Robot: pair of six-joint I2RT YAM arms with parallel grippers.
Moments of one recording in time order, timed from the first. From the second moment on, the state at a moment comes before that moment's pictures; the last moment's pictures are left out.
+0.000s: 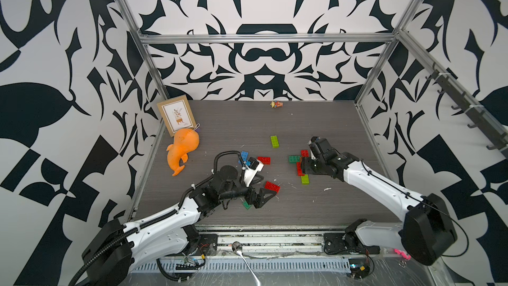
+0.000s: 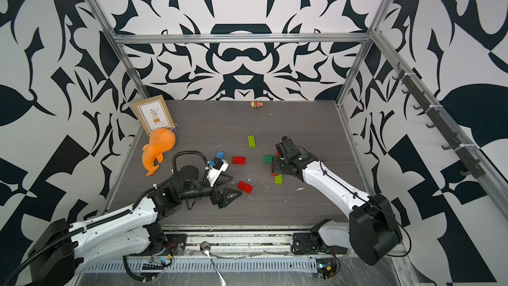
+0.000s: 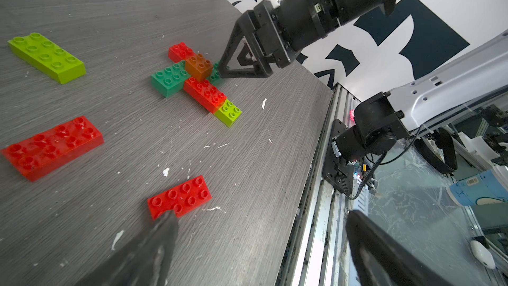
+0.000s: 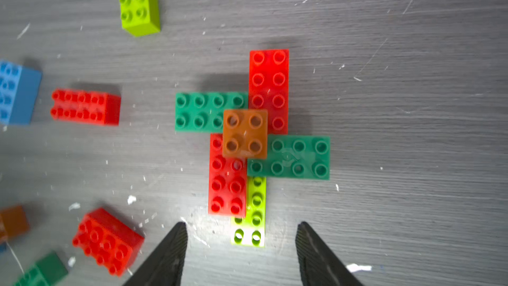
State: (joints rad) left arm -0.89 0.97 0.43 0.17 0.40 -0.35; right arm 0.49 1.31 0.86 -0.61 0.08 0.49
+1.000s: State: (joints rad) left arm -0.89 0.96 0.43 0.18 0.40 -0.35; right arm 0.45 1.61 1.04 -0.60 0.13 0.43
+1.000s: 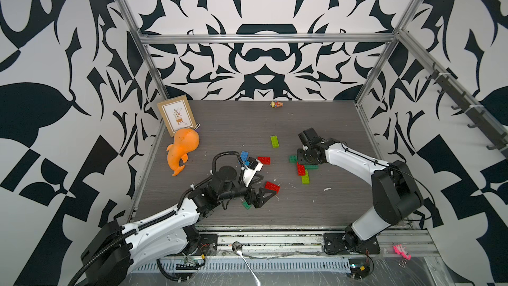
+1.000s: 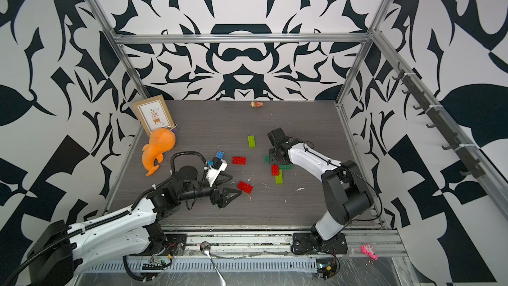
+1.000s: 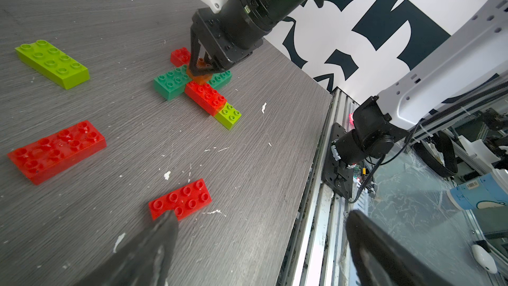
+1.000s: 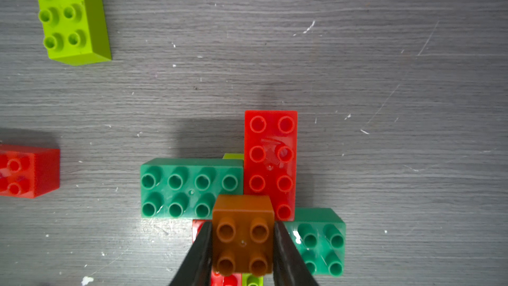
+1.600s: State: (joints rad) left arm -0.89 0.95 0.43 0.17 0.35 -0.35; right arm 0.33 1.96 1.63 -0.77 0.06 0.35
